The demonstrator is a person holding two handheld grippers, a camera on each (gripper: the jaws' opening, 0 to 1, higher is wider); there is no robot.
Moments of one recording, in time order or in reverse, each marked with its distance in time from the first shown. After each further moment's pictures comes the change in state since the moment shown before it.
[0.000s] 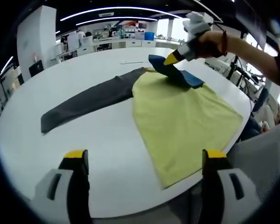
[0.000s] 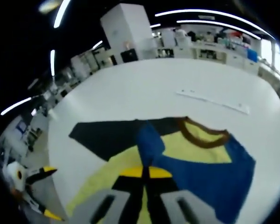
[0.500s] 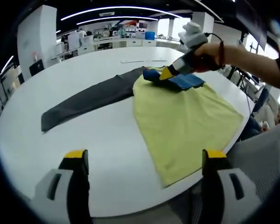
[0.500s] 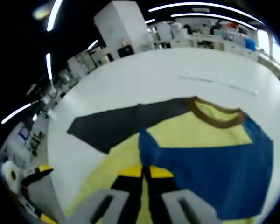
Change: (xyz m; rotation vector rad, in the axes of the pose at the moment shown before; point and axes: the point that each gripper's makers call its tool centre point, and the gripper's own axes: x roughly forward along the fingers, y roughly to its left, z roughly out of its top) left arm 0.001 0.000 -0.002 0.000 0.008 0.004; right arm 0.036 0.017 -0.029 0.067 0.011 0.060
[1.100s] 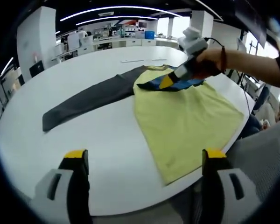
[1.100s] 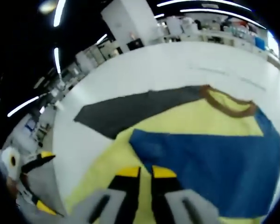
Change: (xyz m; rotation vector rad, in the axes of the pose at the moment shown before) left arm -0.002 0.001 -0.003 0.011 0.001 0.010; right arm -0.001 0.002 -0.021 -0.078 0.063 0.035
